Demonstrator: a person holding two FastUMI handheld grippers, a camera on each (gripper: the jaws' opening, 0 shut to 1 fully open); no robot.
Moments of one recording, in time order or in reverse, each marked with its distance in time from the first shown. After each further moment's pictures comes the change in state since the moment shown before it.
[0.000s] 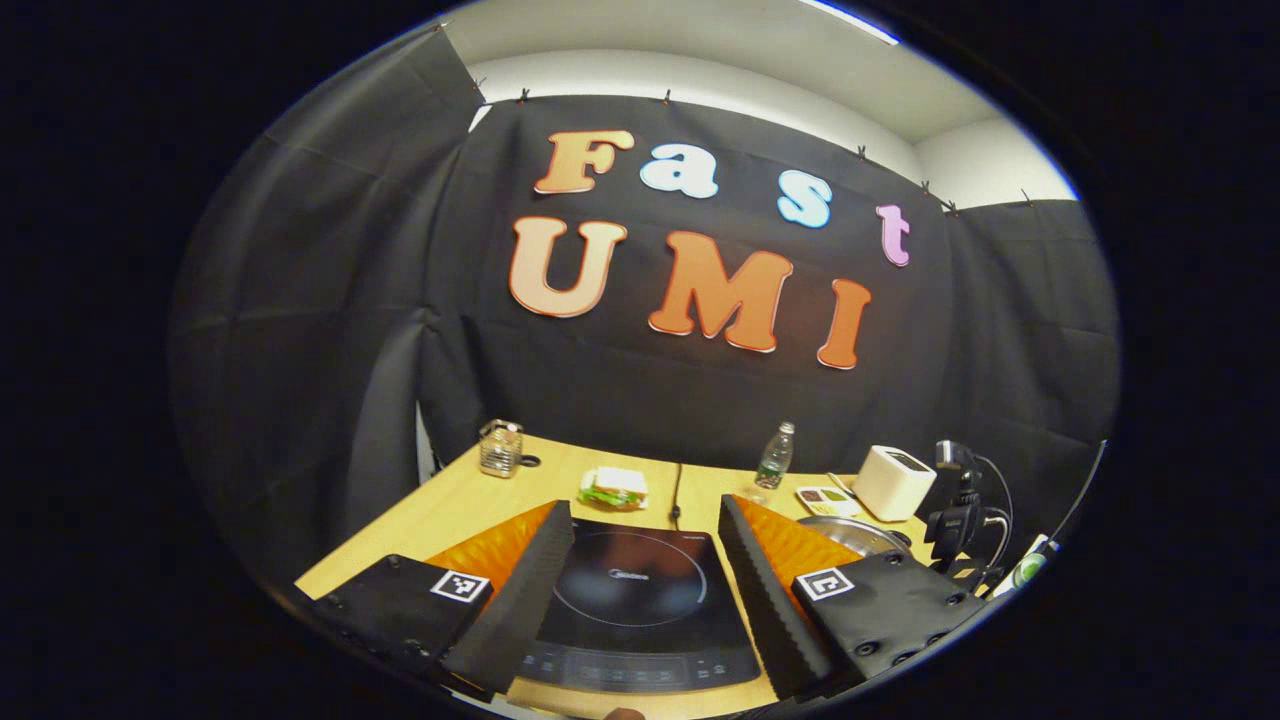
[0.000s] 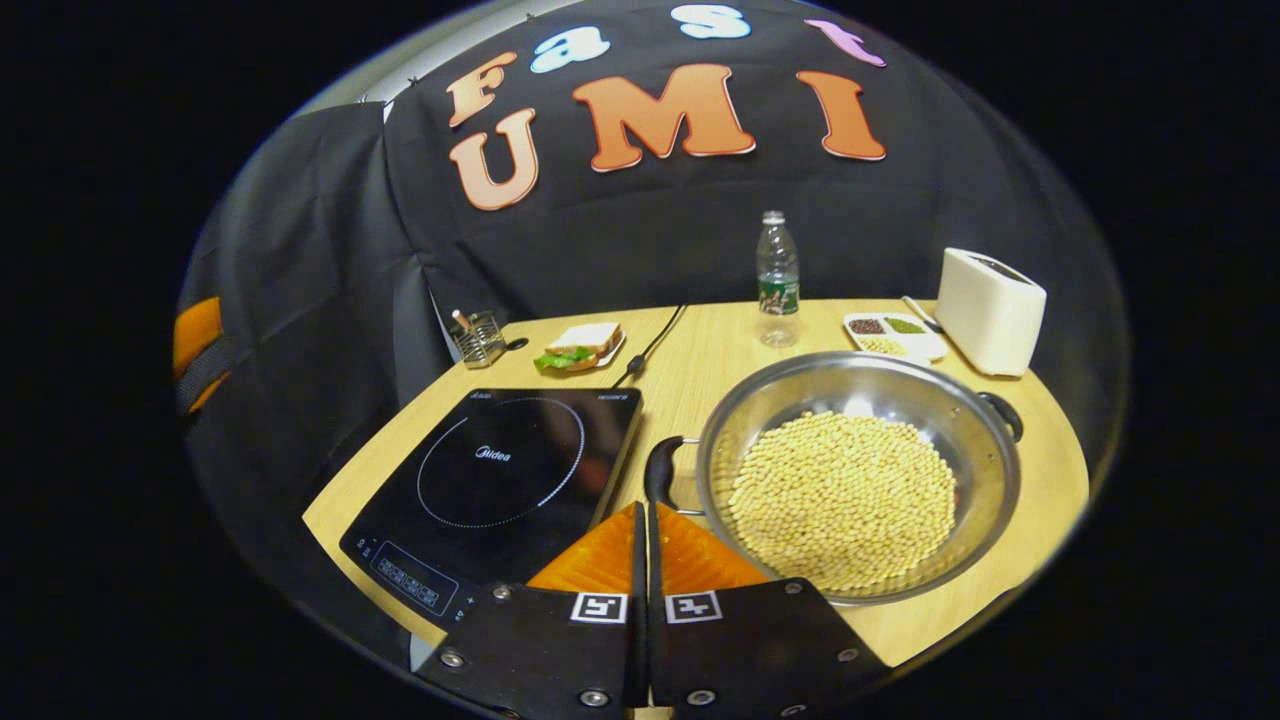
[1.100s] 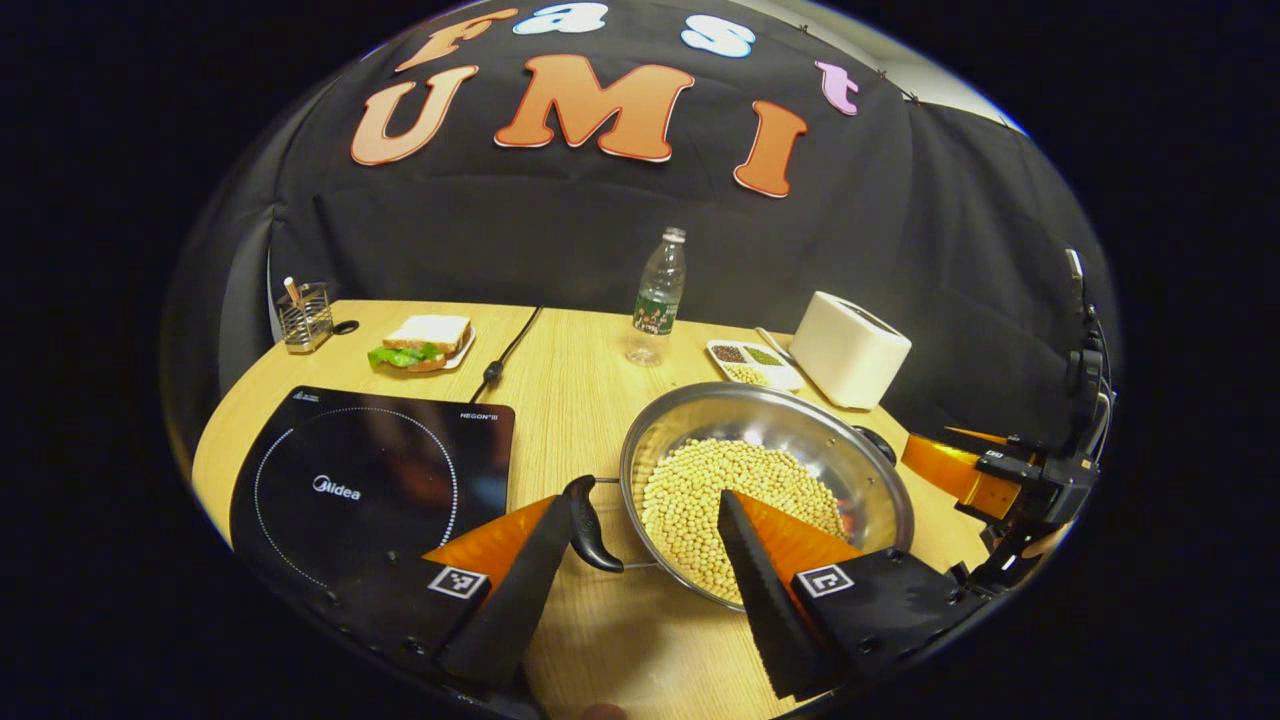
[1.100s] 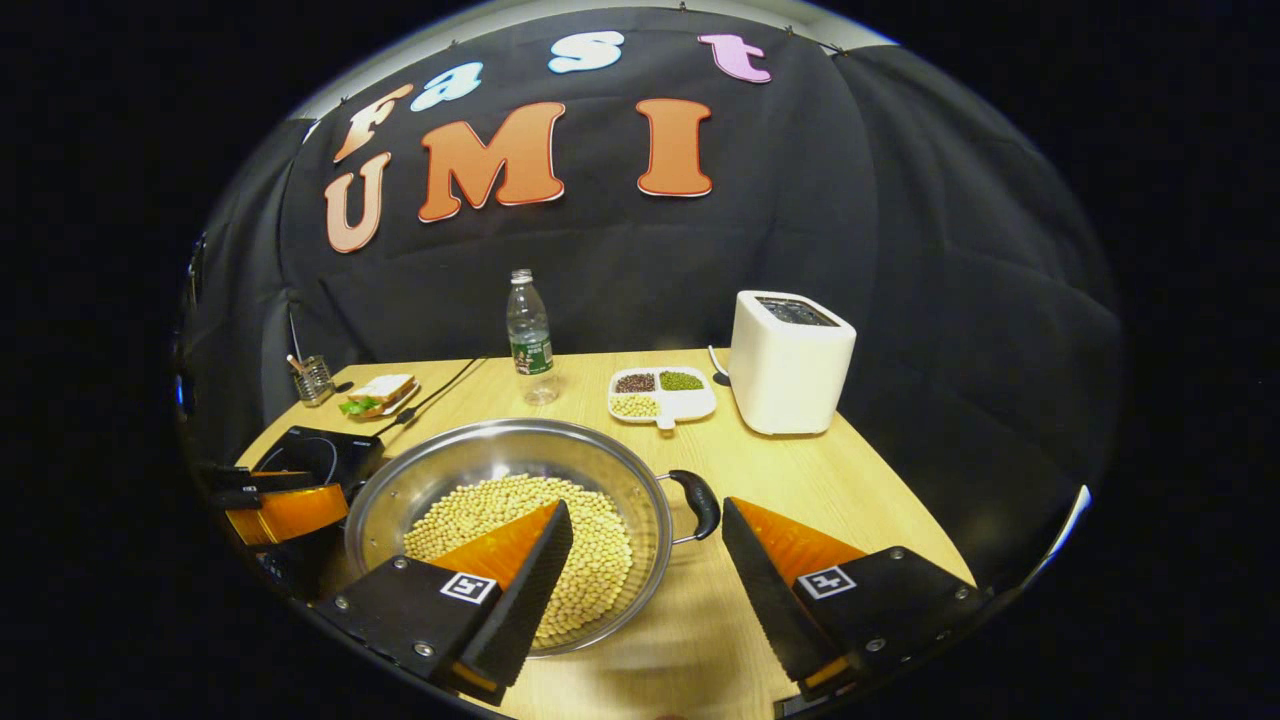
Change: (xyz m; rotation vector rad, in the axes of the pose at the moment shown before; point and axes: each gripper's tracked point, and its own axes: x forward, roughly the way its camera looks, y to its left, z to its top) left arm 0.159 -0.173 -0.209 0.058 0.419 -0.136; right arm -0.016 -0.251 0.028 -0.015 -0.100 -0.353
